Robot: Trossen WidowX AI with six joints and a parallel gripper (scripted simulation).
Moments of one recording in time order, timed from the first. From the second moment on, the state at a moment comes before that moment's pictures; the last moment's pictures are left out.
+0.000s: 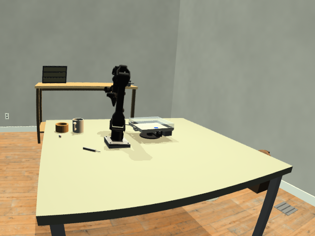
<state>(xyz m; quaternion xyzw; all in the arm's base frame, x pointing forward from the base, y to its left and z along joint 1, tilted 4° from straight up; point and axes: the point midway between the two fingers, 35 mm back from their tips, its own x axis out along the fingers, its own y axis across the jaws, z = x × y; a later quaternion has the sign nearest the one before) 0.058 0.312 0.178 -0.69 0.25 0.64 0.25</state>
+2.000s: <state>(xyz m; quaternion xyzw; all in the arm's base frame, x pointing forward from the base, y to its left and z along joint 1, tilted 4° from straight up) 0.097 0.281 0.124 -0.69 0.25 0.63 0.25</state>
